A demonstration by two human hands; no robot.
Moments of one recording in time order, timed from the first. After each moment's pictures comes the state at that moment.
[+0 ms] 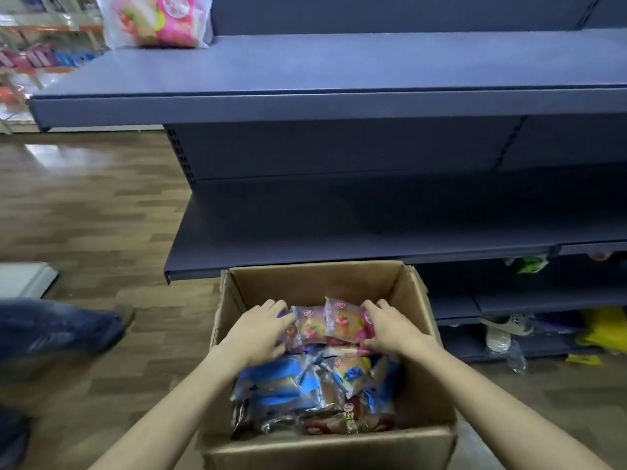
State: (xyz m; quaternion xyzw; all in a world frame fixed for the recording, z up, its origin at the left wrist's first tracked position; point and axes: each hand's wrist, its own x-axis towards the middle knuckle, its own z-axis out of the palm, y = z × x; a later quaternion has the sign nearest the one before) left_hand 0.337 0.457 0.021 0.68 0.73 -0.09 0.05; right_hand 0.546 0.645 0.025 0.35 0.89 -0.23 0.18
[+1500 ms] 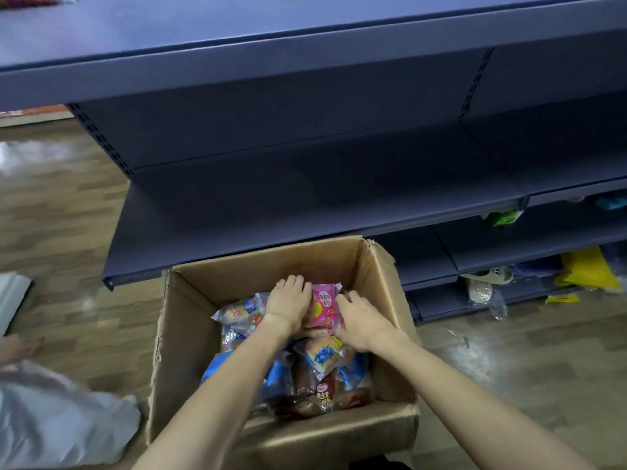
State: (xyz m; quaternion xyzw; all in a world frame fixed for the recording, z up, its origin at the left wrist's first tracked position) left_hand 0.412 0.591 -0.040 0.62 0.75 -0.22 0.07; right_hand 0.572 0.654 -0.014 0.35 0.88 -0.27 0.16
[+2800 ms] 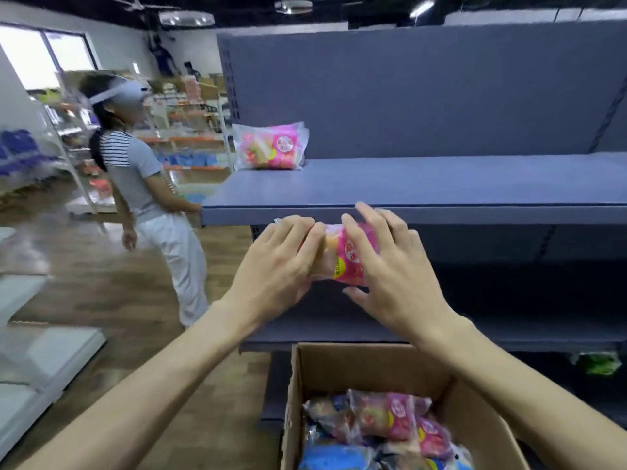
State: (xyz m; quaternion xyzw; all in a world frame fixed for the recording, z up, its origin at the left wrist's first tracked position) left_hand 0.280 0.426 0.285 0.61 0.68 0.08 -0.39; right_hand 0.438 0.553 0.277 0.15 0.92 0.14 -0.34
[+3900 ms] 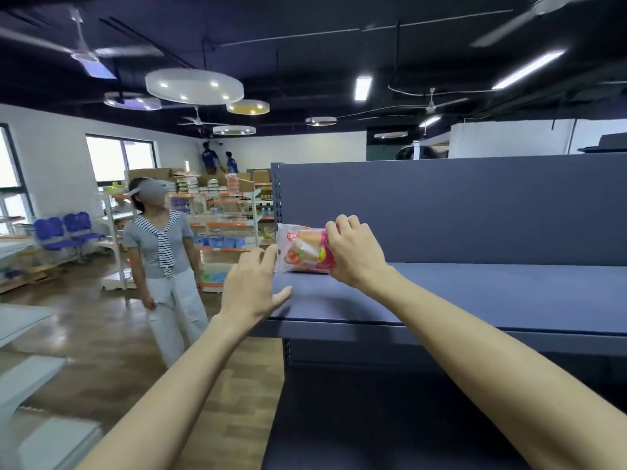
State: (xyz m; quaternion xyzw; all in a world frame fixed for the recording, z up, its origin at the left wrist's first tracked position) left_hand 0.117 0.439 0.364 0.41 0.82 0.16 -0.35; right_hand 0.226 0.618 0.409 0.16 0.90 0.22 -0.33
